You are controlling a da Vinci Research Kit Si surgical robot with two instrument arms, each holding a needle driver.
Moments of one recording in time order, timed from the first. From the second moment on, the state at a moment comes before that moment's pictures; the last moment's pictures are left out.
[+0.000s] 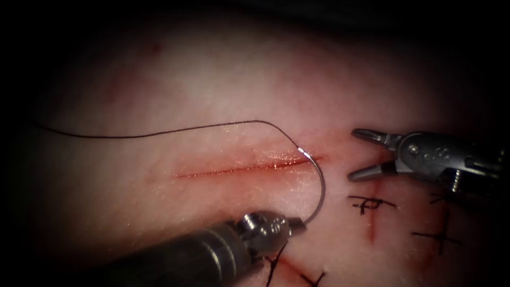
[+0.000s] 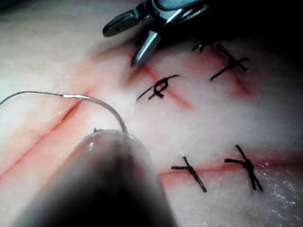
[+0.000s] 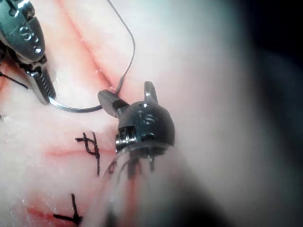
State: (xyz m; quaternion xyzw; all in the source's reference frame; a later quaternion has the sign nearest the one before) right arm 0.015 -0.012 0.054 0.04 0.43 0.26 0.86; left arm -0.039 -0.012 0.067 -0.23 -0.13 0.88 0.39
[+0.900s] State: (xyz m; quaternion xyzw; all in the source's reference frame) right arm 0.018 -0.013 0.048 0.06 0.34 0.61 0.71; left arm -0.036 -0.009 0.059 -0.19 0.10 0.94 0.25
